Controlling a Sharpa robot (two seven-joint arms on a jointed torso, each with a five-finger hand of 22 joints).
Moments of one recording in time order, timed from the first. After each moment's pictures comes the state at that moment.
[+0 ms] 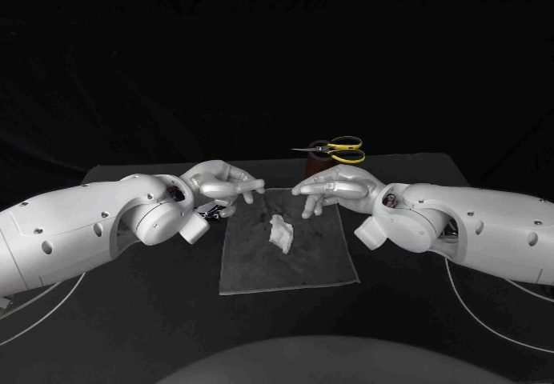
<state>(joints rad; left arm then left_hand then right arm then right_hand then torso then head) 1.21 -0.82 -0.11 1.52 -0.45 -0.11 -0.01 1.32 -0.07 0.37 0.23 0.05 0.85 0.13 0.38 0.47 0.91 0.06 0.97 0.29 1.38 0.00 1.46 1.12 0.12 1.18 0.10 1.24 0.96 1.15 -0.87 -0.13 1.58 -0.31 -0.11 0.18 1.08 0.00 0.64 -0.14 0.08 0.94 0.17 0.22 0.30 1.22 0.09 0.41 0.41 0.90 0.06 1.11 0.46 0.17 0.81 0.19 0.51 0.52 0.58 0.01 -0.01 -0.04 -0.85</state>
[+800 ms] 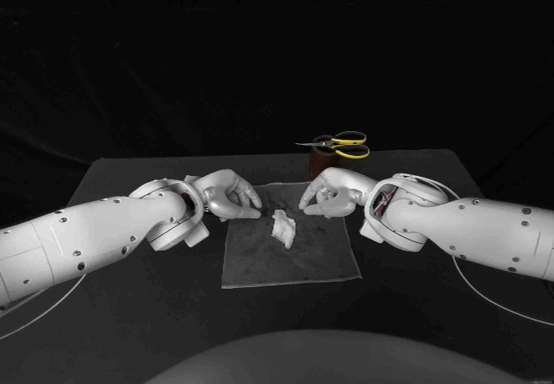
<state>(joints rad) 1.15 -0.76 -0.13 1.44 -0.94 -0.18 -0.02 1.41 -0.26 0.47 0.11 0.05 0.88 0.13 0.36 0.41 0.92 0.06 0.99 0.32 1.36 -0.01 1.46 1.12 0.13 1.15 0.10 1.20 0.91 1.14 -0.82 -0.14 1.57 -1.20 -0.30 -0.03 1.17 -0.05 0.51 -0.22 0.15 1.05 0.12 0.23 0.30 1.32 0.03 0.80 0.80 1.28 -0.02 1.32 0.81 0.18 0.95 0.10 0.71 0.66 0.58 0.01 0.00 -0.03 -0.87</state>
